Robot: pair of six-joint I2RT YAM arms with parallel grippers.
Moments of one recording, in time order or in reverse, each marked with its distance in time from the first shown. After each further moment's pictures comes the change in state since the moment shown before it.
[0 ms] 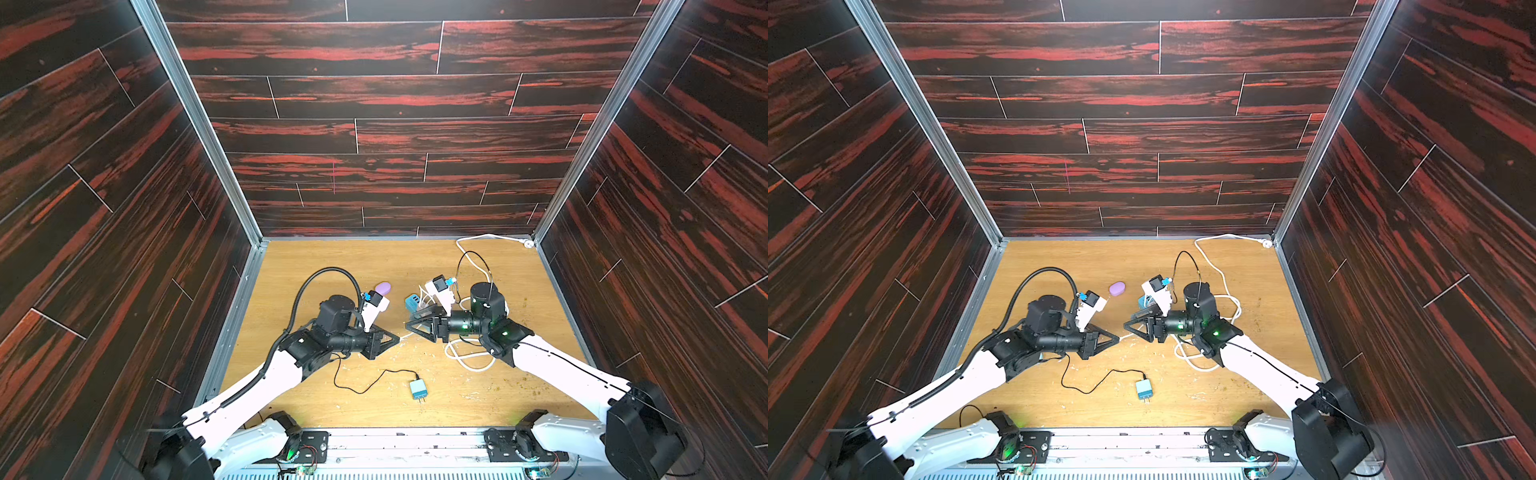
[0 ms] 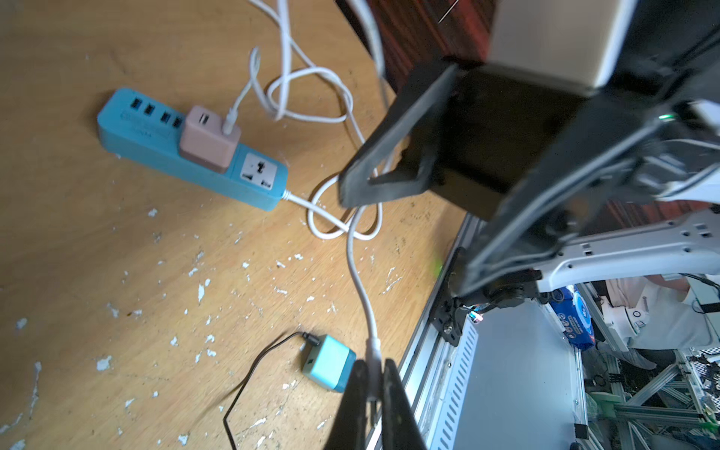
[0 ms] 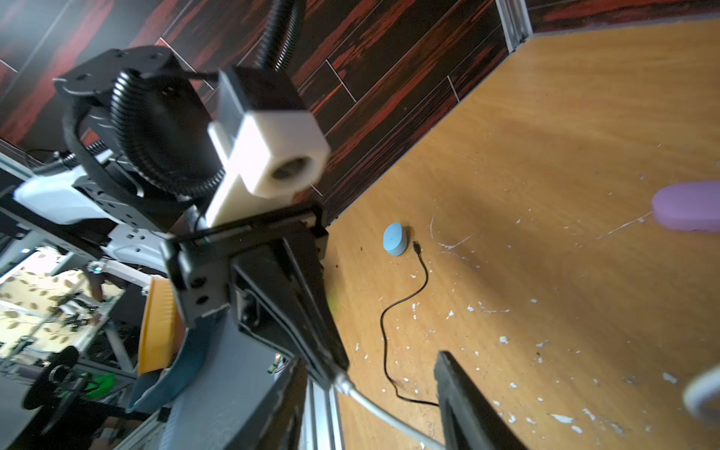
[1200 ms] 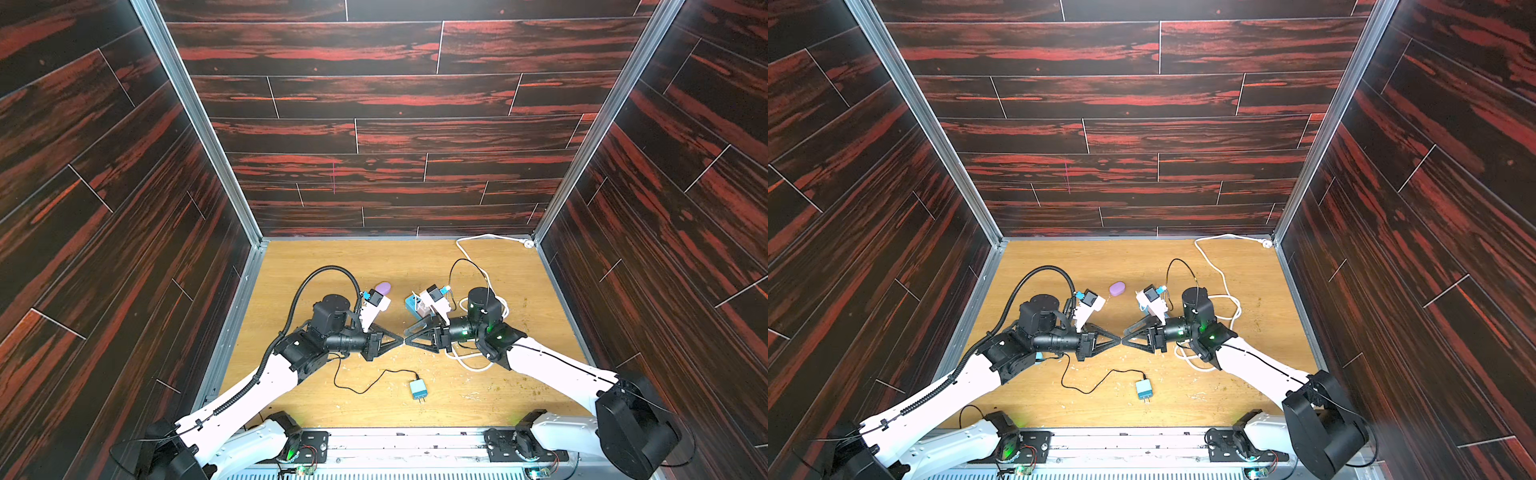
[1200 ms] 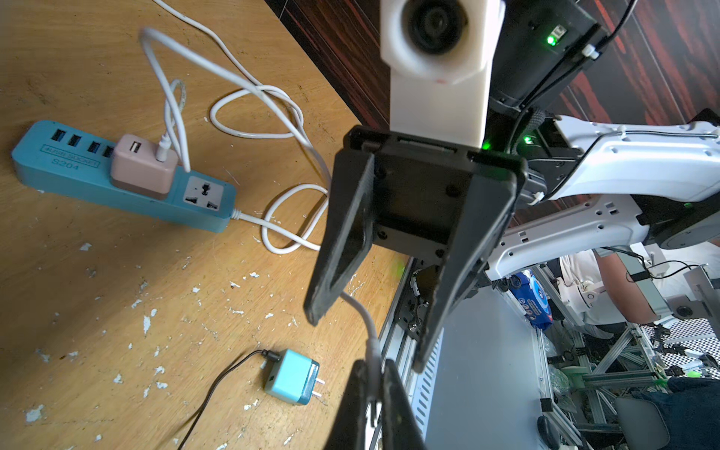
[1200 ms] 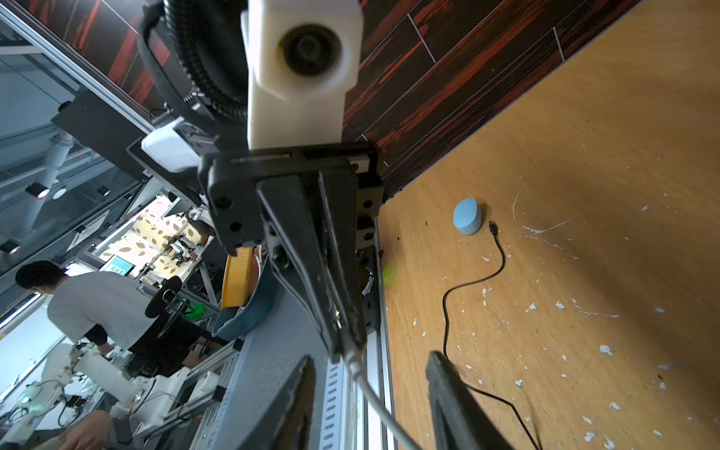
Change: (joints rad) left arm 0.000 -0.013 0.000 0.056 0.109 -0.016; right arm 0.019 0.042 -0.052 0.138 -0.223 0.045
